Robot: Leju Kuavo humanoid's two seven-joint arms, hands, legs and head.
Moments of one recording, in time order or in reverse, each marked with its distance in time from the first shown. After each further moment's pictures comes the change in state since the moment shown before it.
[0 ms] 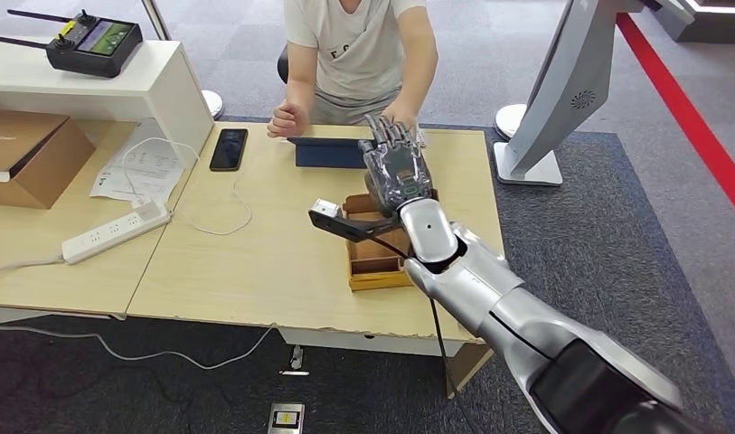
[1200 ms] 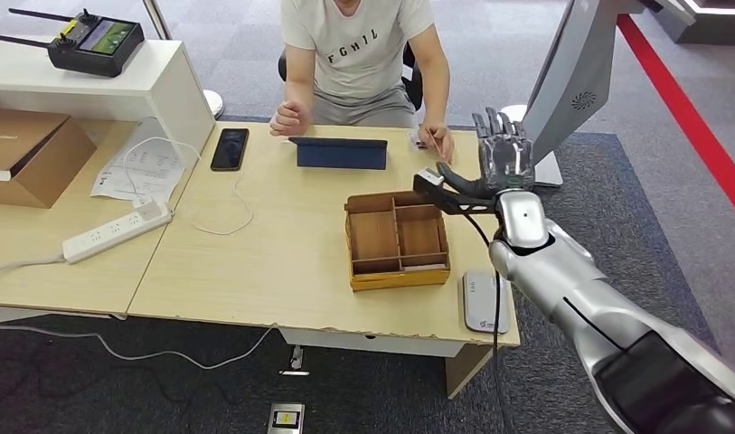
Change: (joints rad) left arm 0.004 0.054 -0.007 -0.059 0.076 0.079 0.041; right arm 0.000 -0.271 -0.016 0.097 -0.225 -0.132 0.031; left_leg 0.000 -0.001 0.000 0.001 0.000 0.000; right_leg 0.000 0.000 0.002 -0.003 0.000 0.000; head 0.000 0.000
